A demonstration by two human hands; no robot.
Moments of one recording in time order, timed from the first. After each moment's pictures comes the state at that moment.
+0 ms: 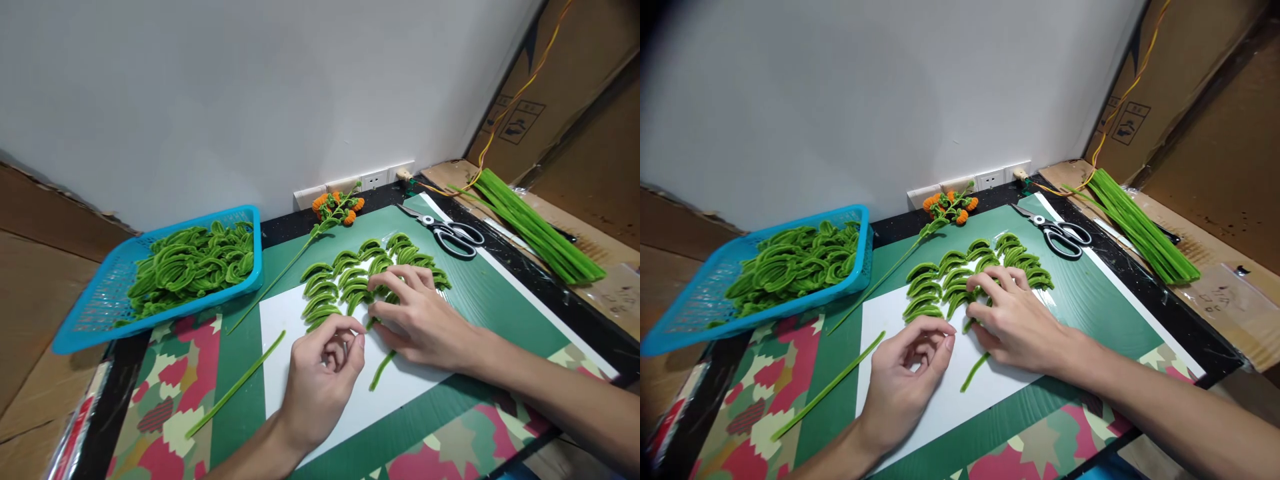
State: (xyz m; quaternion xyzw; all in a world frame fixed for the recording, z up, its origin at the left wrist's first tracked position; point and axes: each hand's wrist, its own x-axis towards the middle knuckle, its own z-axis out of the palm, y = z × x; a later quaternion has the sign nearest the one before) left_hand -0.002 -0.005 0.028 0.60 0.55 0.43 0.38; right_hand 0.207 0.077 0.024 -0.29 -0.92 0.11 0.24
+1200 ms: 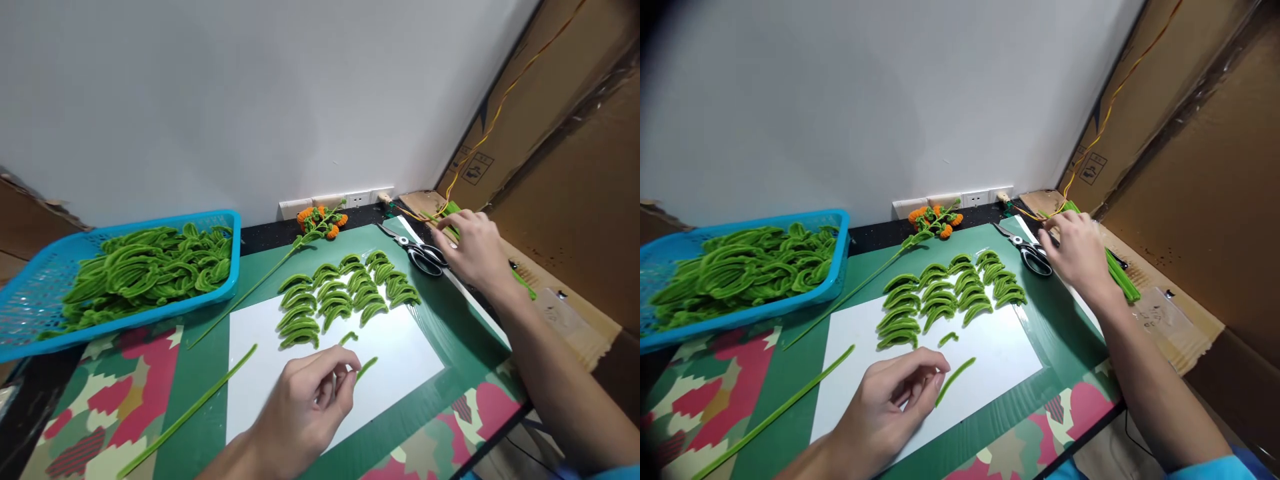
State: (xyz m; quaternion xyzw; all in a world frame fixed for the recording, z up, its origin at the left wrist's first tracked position) left_hand -0.008 -0.005 0.027 0.73 0.45 0.34 0.39; right_hand 0.312 0.180 0.060 -0.60 -0.76 -0.09 0.24
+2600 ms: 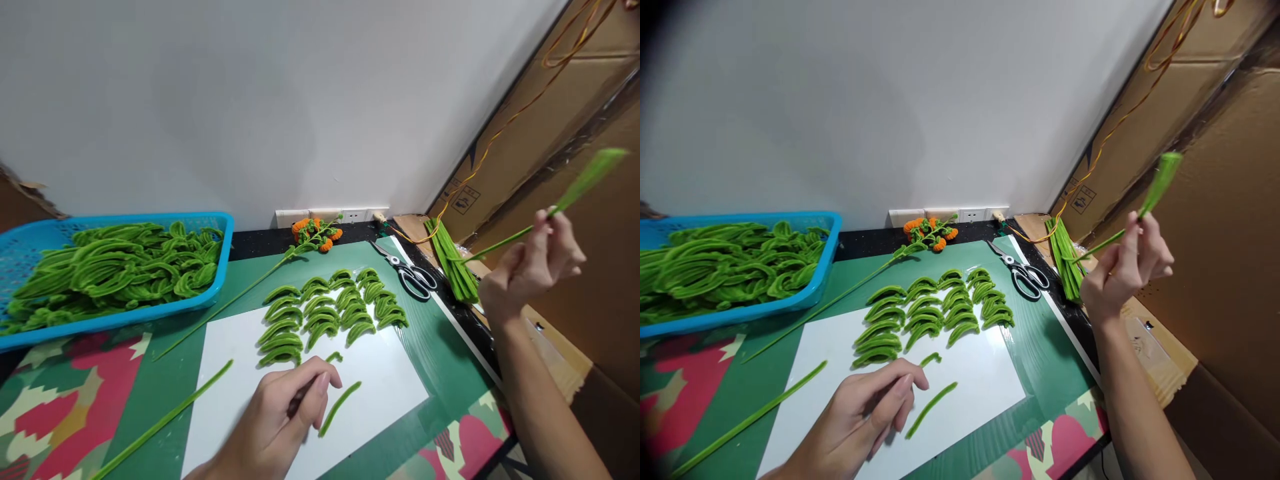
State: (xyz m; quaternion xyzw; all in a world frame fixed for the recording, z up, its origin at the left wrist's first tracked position) left_hand -0.005 -0.006 0.033 0.56 0.51 0.36 0.54; right_hand 0.348 0.181 0.050 -0.55 -0.57 -0.33 0.52
